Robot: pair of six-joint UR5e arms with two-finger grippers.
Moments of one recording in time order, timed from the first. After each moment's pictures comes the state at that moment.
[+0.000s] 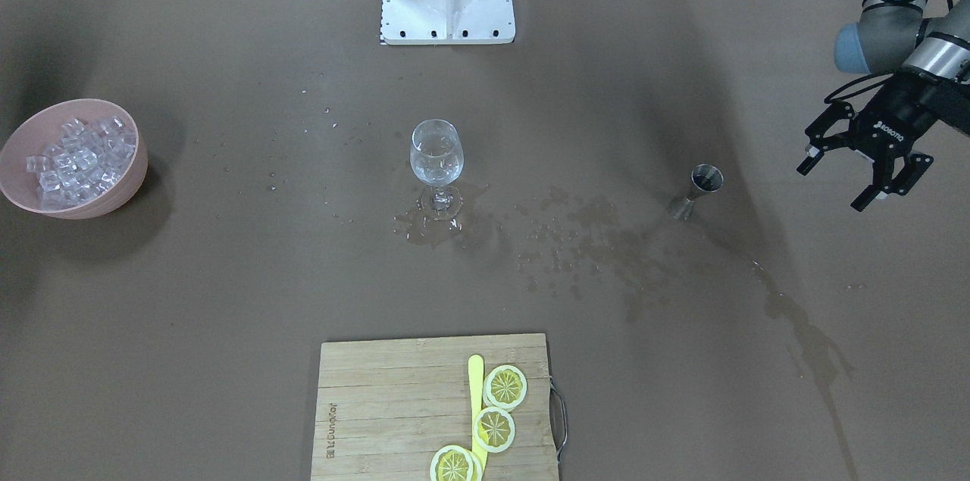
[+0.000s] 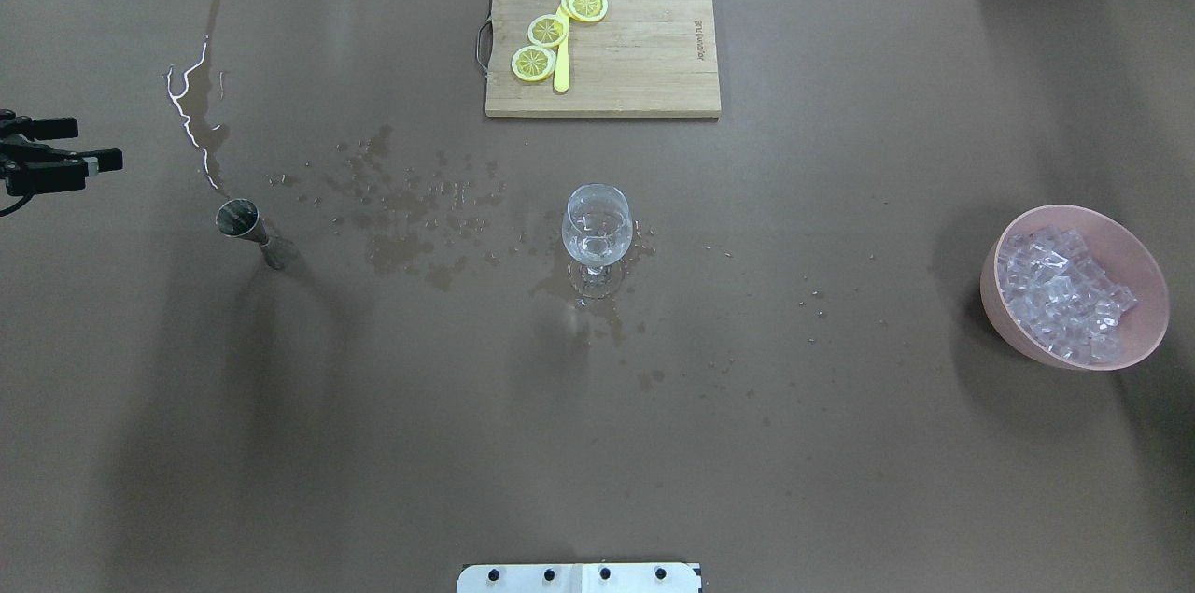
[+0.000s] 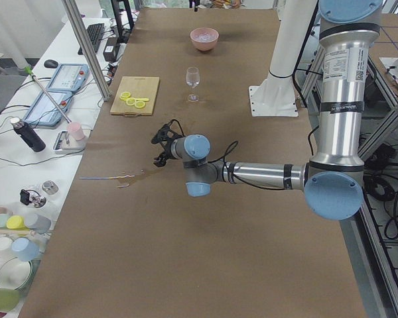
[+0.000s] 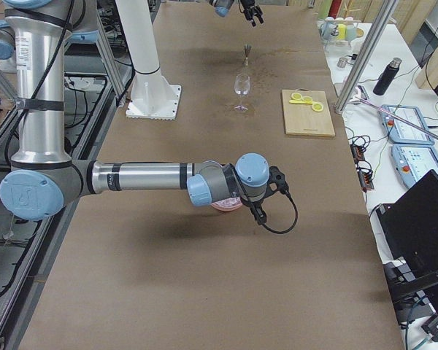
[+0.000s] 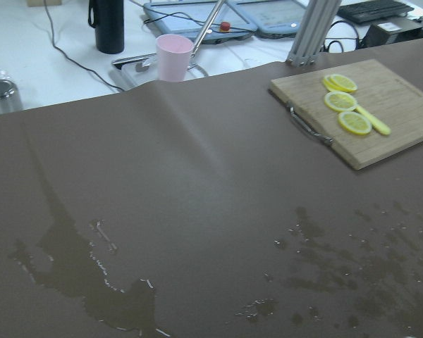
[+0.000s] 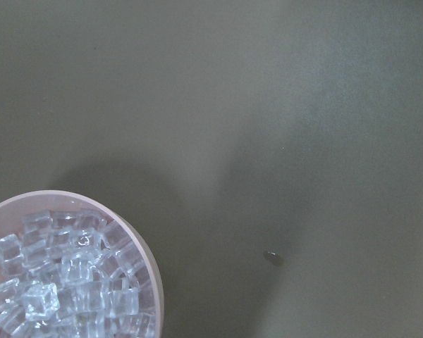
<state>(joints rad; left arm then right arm) -1.05 -1.56 -1.45 -3.21 -2.05 -0.75 1.47 -1.62 1.67 -1.30 2.51 -0.17</state>
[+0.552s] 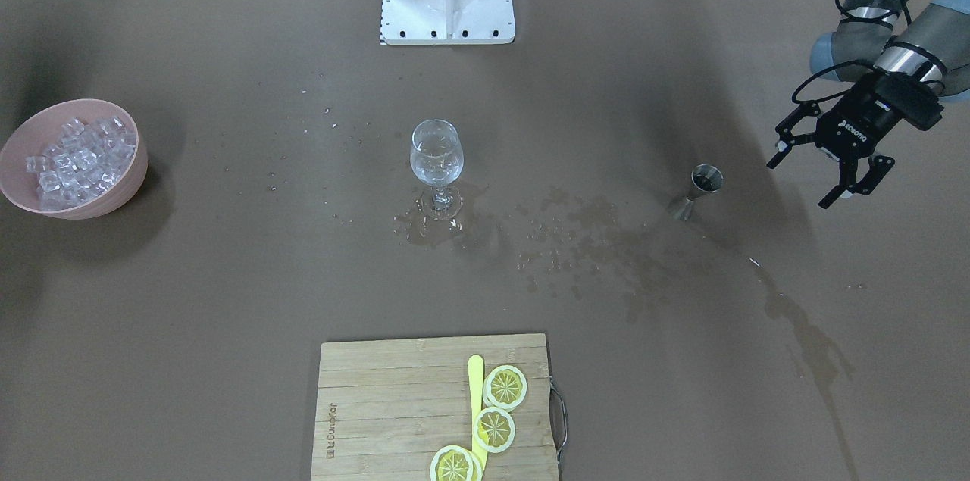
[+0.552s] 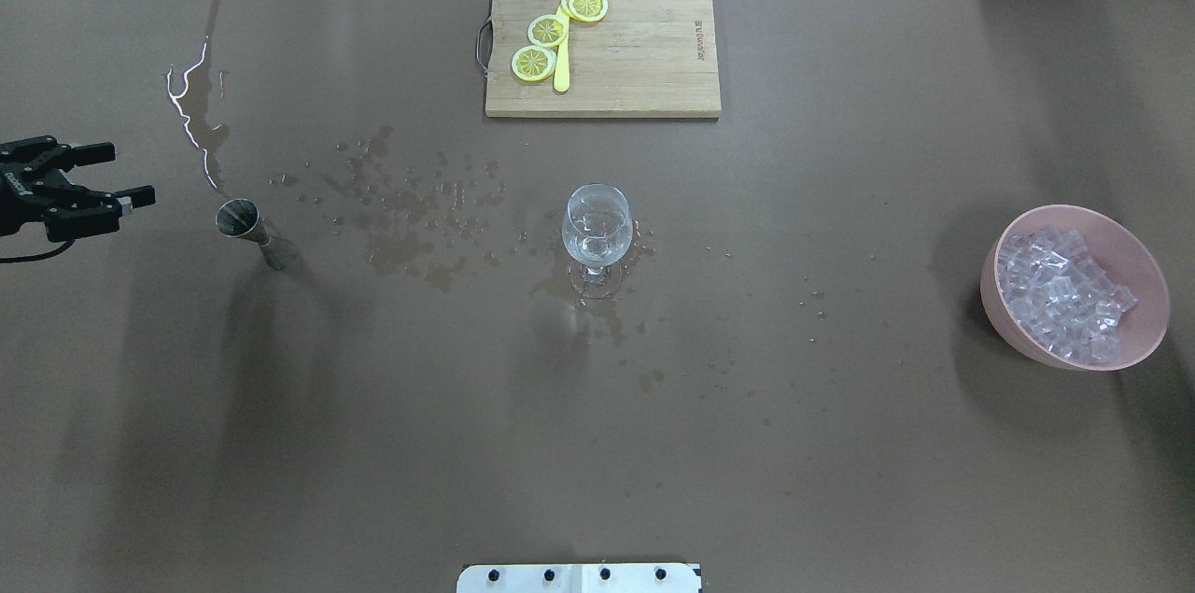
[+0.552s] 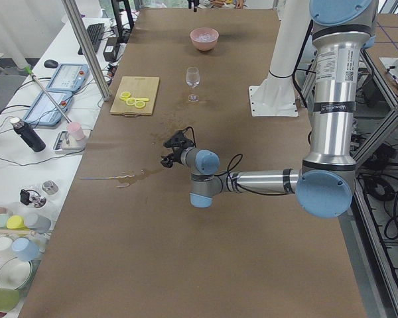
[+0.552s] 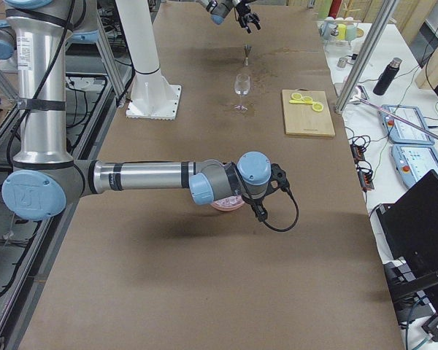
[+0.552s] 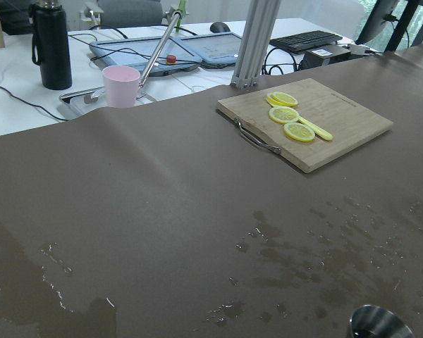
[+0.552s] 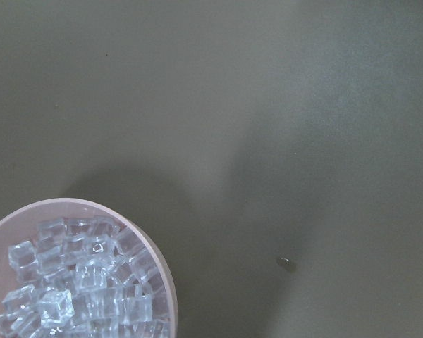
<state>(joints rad) -0.94 -1.57 -1.38 -3.34 -1.90 -0.65 1.47 -1.62 1.67 -1.30 2.53 -0.15</state>
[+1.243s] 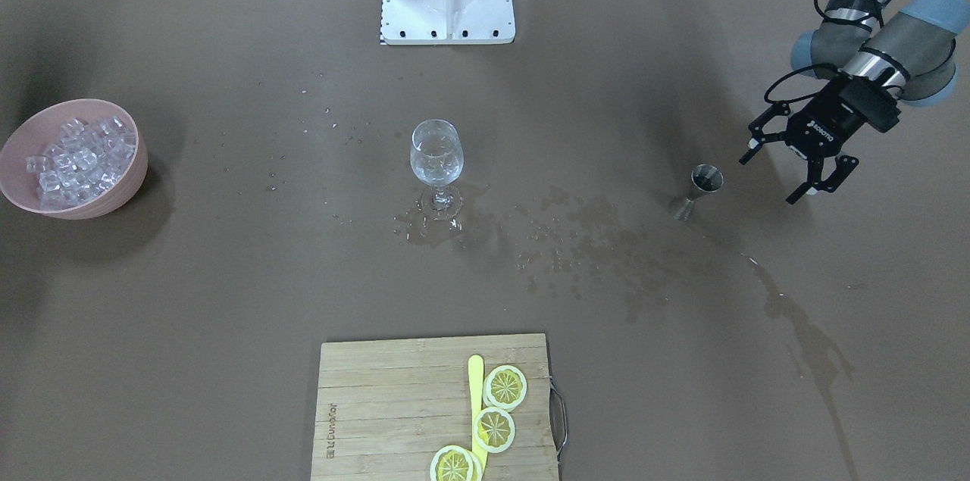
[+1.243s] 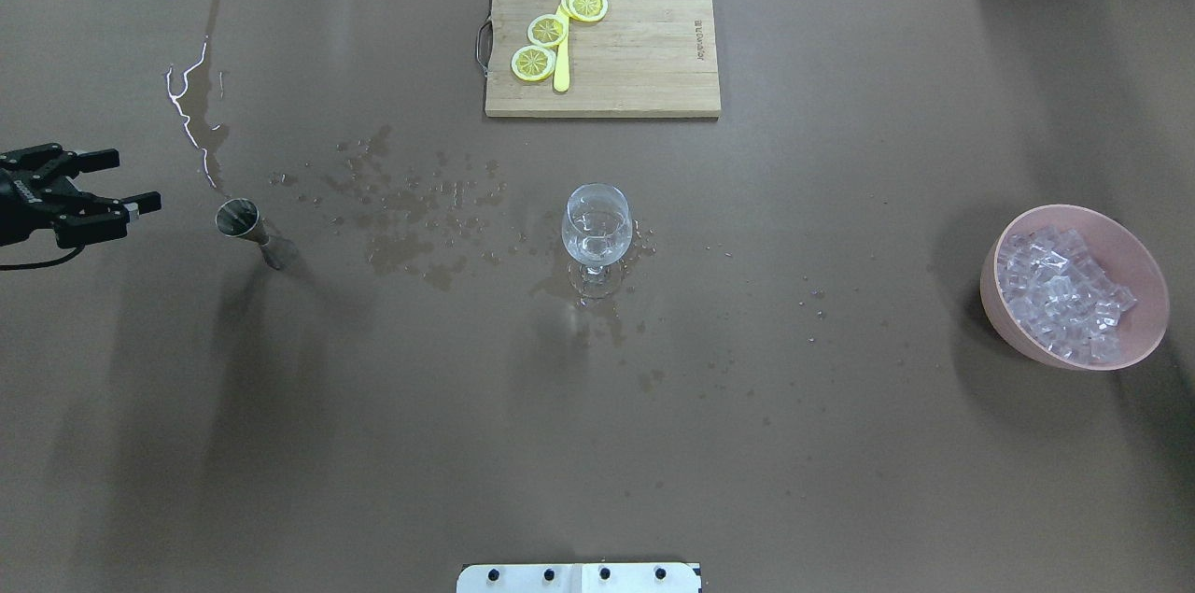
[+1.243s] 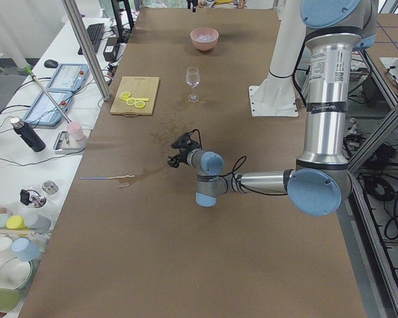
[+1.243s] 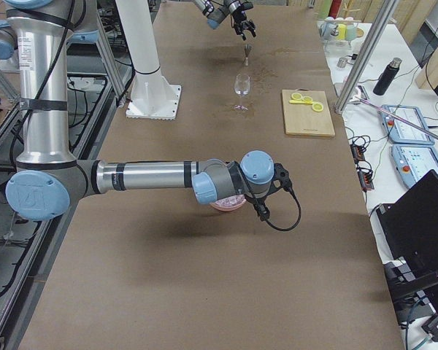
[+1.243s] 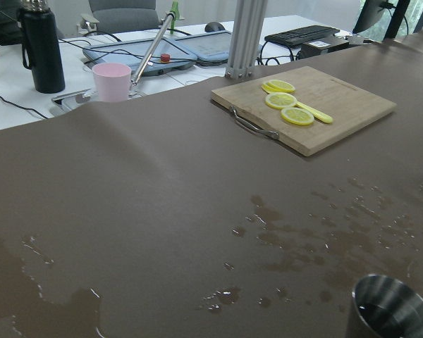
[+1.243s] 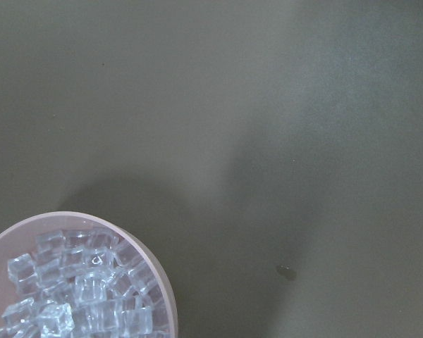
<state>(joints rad) -0.83 -1.57 -1.36 -3.39 -1.87 -0.65 1.47 -1.60 1.65 -1.31 2.53 -0.13</state>
